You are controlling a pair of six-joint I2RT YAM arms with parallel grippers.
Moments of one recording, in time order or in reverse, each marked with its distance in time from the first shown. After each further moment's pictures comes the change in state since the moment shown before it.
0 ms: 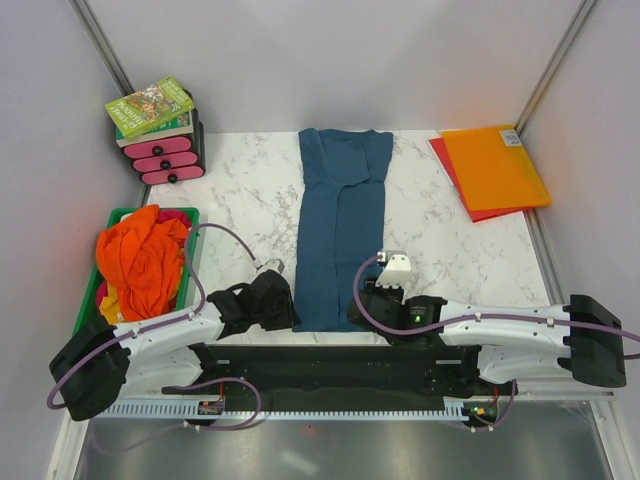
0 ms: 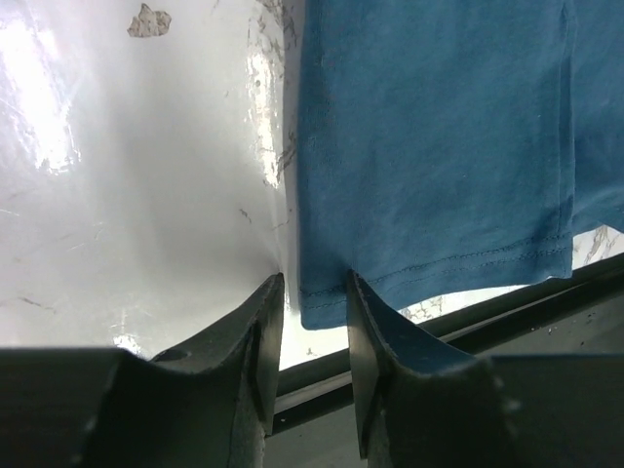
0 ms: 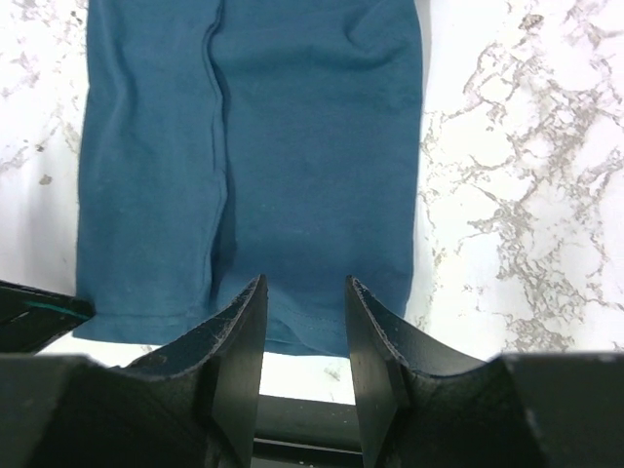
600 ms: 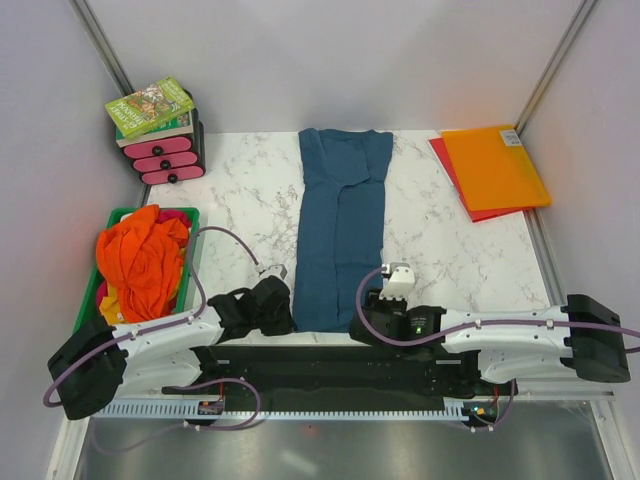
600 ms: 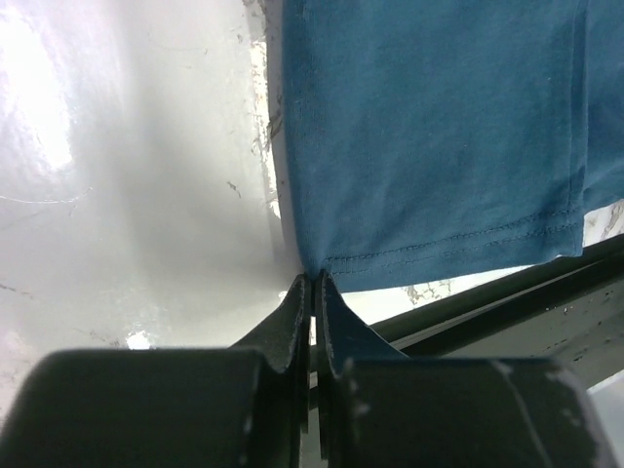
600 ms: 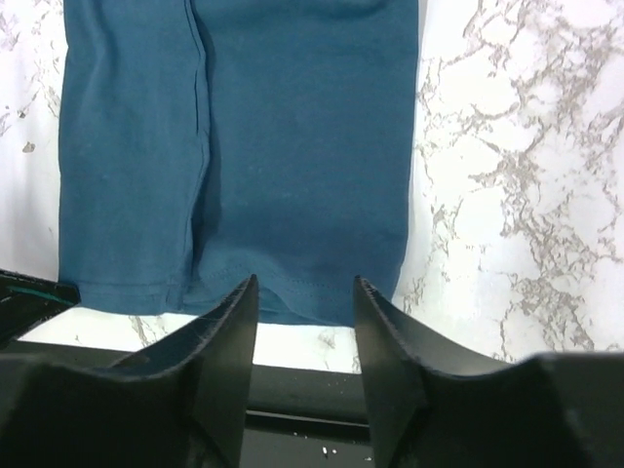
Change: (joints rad) left arm -0.050 -0.016 -0.023 -0.001 -0.001 -0.007; right arm 0.072 -0.011 -0.046 -0.044 0.013 0.123
